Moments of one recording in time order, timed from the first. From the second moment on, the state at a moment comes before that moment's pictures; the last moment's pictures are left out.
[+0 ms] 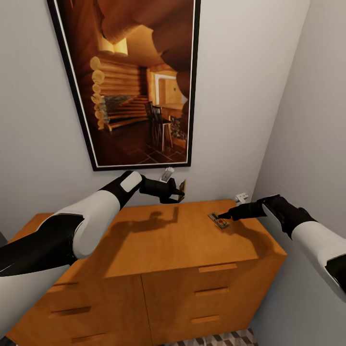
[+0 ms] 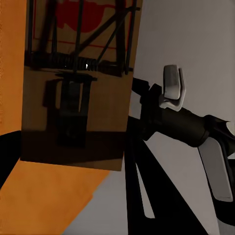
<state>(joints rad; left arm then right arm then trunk) -1.43 -0.17 0.01 -0.14 0.67 1.03 -0.35 -1.18 -0.31 0.54 -0.40 -0.27 0.50 0.80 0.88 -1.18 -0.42</state>
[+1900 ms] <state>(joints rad) -1.43 -0.17 0.01 -0.14 0.67 1.03 -0.35 -1.20 -0.31 0.54 -0.40 -0.28 0.50 0.79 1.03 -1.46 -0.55</state>
